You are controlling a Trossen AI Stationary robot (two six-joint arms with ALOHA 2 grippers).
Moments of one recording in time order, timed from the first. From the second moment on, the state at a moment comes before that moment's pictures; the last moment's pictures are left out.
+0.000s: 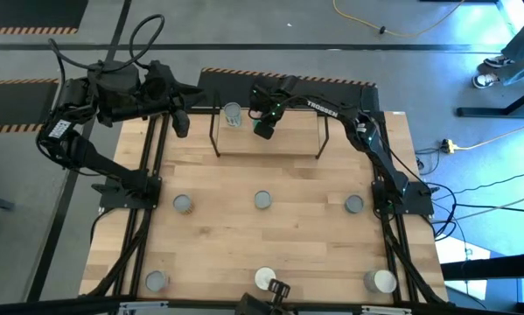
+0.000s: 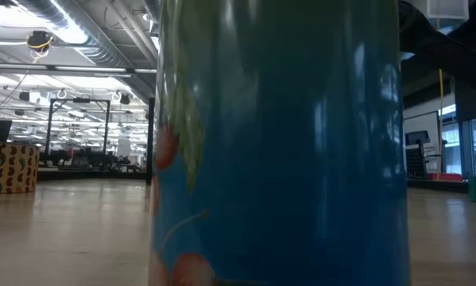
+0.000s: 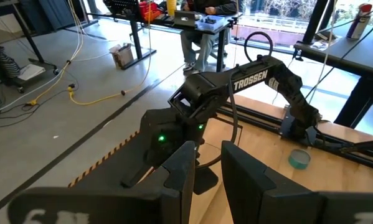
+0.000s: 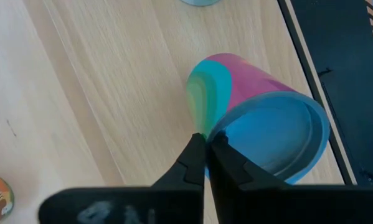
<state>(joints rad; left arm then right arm) 0.08 1.29 2.08 -1.11 -0.44 -0.16 -0.48 2.34 2.35 -1.24 -0.03 -0.09</state>
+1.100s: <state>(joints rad) 0.08 1.29 2.08 -1.11 -0.44 -0.16 -0.47 2.34 2.35 -1.23 -0.11 -0.06</state>
